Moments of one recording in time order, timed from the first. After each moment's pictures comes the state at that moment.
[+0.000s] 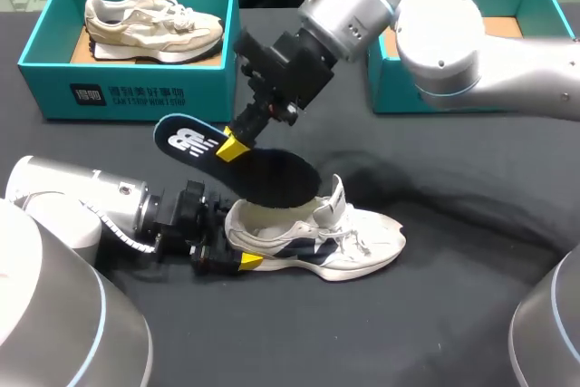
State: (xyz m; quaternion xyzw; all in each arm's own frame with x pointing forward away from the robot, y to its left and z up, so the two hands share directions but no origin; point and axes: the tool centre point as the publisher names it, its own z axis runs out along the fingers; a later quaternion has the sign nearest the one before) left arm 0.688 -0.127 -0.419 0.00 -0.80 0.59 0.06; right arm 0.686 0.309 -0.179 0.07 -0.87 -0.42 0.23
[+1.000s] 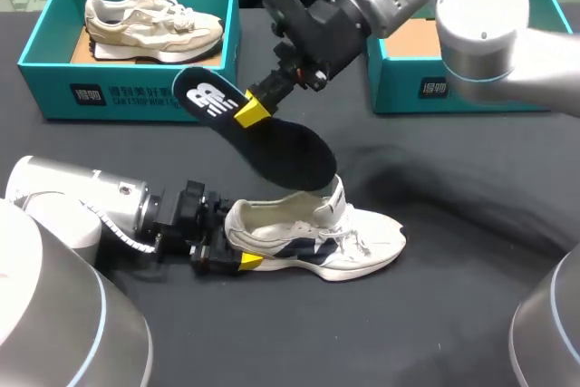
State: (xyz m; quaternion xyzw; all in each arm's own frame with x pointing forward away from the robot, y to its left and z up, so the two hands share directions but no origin) left arm 0.688 -0.127 -0.419 0.00 -0.80 0.59 0.06; right arm 0.693 0.279 -0.124 0.04 -0.84 -0.47 0.26
